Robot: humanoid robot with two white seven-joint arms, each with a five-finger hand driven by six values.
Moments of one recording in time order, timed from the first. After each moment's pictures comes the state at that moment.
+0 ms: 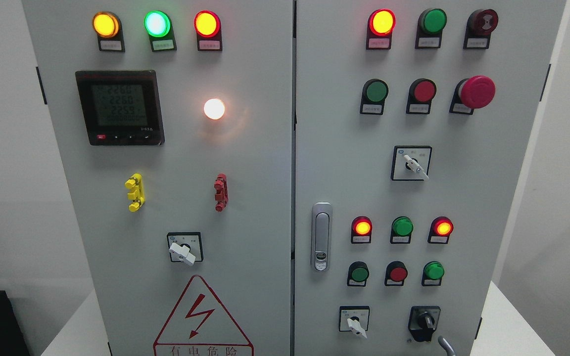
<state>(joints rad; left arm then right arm) 0.03 -0.08 -0.01 -0.09 0.03 -0.03 -0.03 0.05 0.00 0.07 -1.66 -0.05 -0.29 -0.18</state>
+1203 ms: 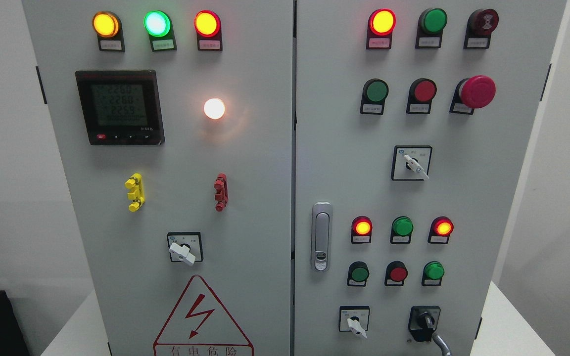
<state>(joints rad) 0.03 -0.08 -0.01 -0.09 0.03 -0.03 -0.03 0.04 0.00 0.10 -1.66 -0.05 -0.29 -0.18</state>
